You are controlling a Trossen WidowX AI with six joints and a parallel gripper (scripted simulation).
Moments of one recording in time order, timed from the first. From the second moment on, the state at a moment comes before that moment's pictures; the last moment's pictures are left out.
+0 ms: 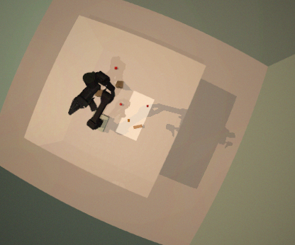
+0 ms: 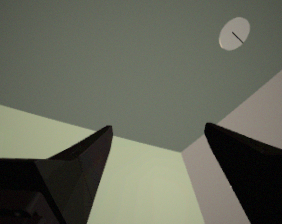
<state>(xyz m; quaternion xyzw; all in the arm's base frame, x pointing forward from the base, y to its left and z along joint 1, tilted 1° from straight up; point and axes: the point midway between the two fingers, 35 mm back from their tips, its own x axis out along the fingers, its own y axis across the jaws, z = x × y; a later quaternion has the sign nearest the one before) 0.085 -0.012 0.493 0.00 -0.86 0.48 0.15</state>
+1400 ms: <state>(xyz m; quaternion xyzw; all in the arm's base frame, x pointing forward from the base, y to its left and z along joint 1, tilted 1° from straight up) 0.051 0.252 0.390 -0.59 -0.13 0.64 0.48</state>
